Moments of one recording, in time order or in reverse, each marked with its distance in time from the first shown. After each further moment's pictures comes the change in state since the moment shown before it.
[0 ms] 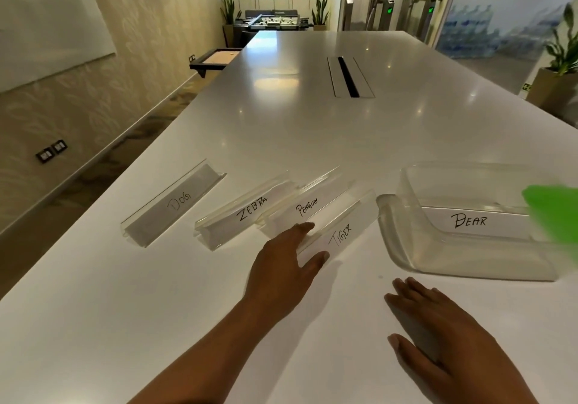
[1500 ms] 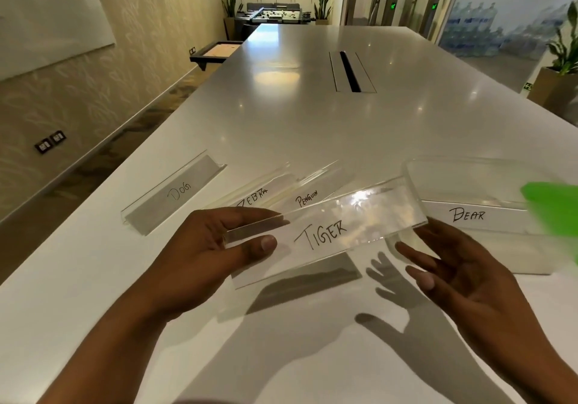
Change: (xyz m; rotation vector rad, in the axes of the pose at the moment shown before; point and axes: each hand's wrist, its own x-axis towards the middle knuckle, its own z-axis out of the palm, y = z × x) left_hand -0.023 0.037 -0.132 -0.459 -0.243 -0.010; right_hand 0.030 -0.013 -0.037 1.075 0.190 0.071
